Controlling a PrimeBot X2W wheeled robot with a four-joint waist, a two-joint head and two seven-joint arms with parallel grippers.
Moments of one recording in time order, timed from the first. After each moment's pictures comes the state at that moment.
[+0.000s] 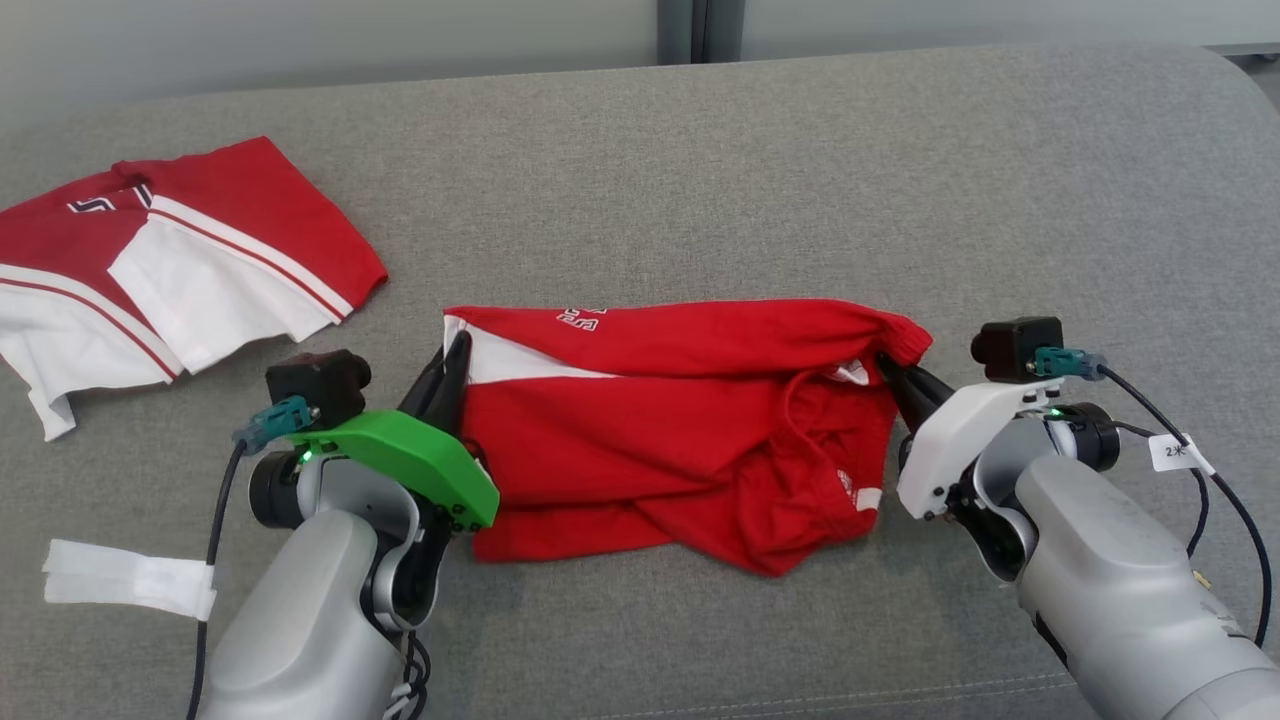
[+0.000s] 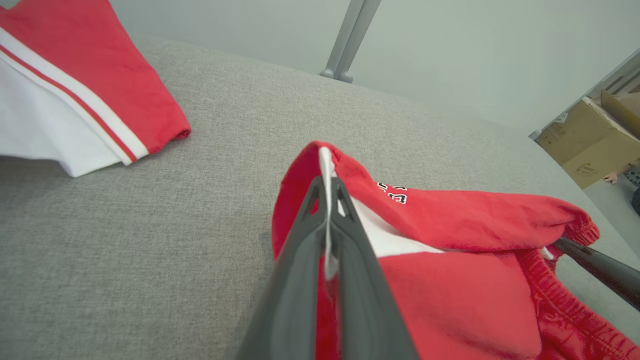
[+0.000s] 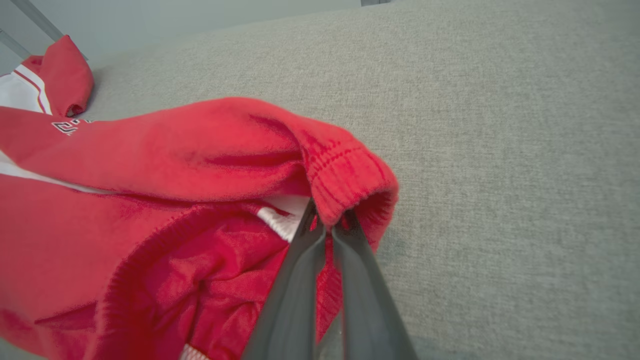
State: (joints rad) left arm -0.43 0.08 -0.47 0.48 -0.73 0.03 -0.11; right arm -0.55 -0.16 0.59 0.87 0.60 0.12 -0.15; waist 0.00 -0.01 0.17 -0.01
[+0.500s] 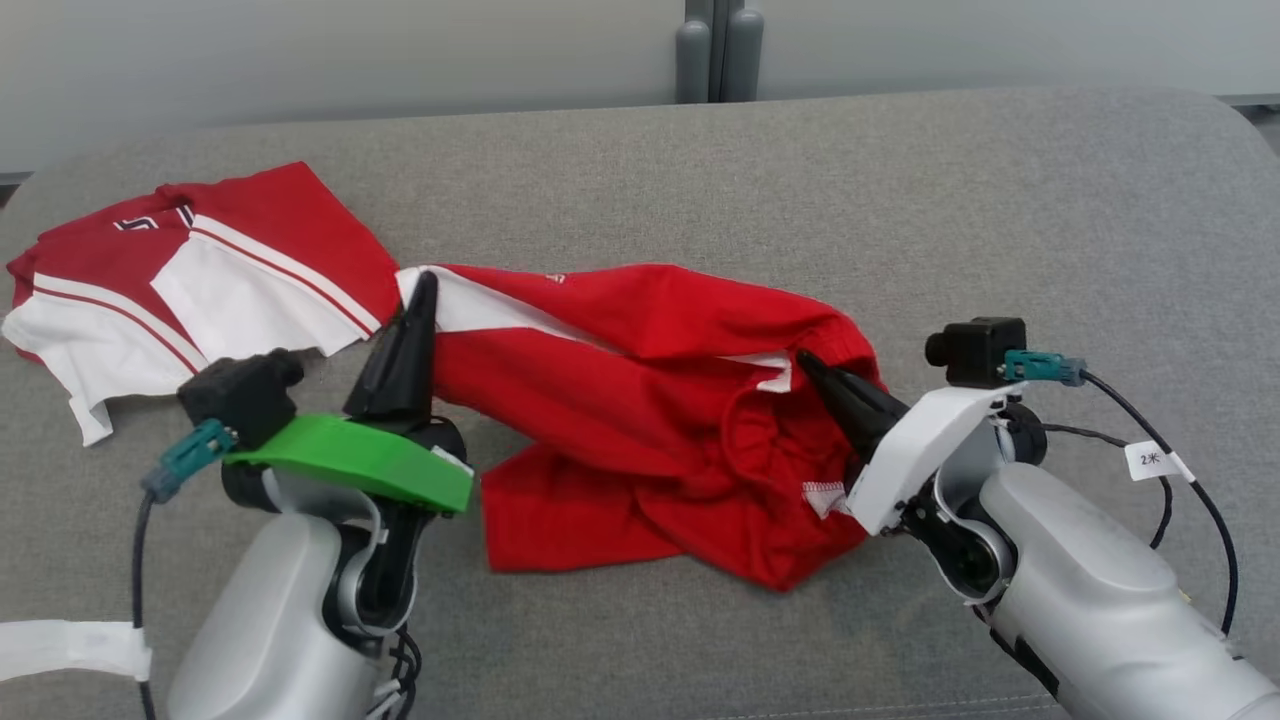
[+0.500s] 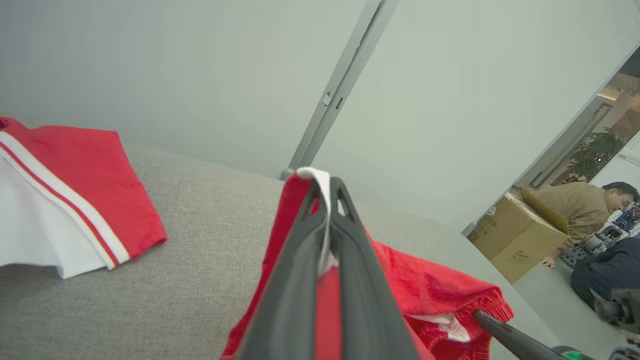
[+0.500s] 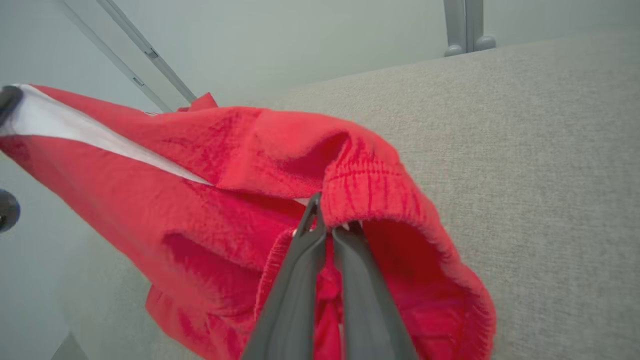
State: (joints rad) left arm -0.36 0.08 -0.39 0.25 -0.79 -0.02 -0.23; right arm -0.48 -0.21 0.71 0.57 0.83 0.12 -0.12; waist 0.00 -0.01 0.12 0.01
